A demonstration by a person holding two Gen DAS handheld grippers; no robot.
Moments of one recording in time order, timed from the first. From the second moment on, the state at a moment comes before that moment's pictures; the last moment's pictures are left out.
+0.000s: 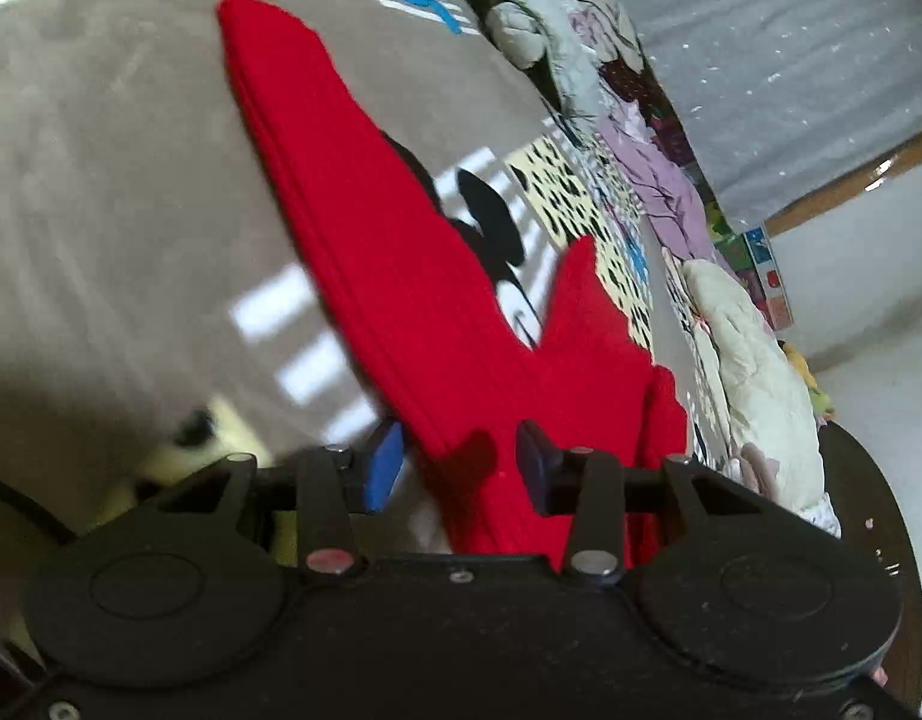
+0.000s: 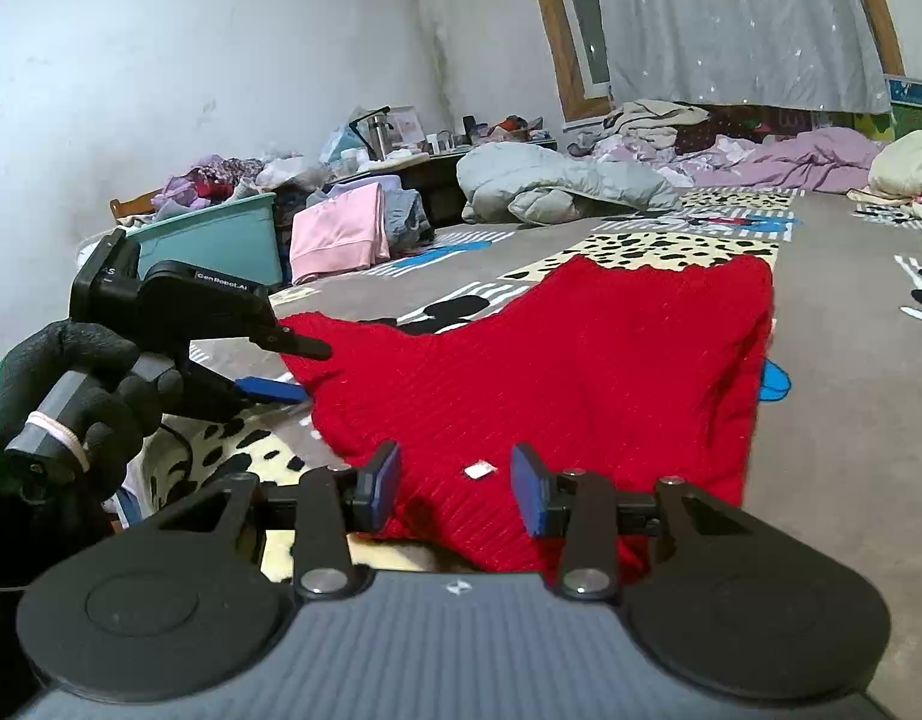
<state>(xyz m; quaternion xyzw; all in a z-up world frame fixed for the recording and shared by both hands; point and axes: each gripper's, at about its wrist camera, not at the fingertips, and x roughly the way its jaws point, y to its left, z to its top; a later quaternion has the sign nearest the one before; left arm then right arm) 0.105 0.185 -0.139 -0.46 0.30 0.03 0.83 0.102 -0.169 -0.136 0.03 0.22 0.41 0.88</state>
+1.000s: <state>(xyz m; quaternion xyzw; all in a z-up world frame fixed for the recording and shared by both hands) 0.128 0.001 -0.123 0.00 0.24 -0.20 0.95 0.135 -0.242 -0.133 0.24 0.21 0.36 0.88</state>
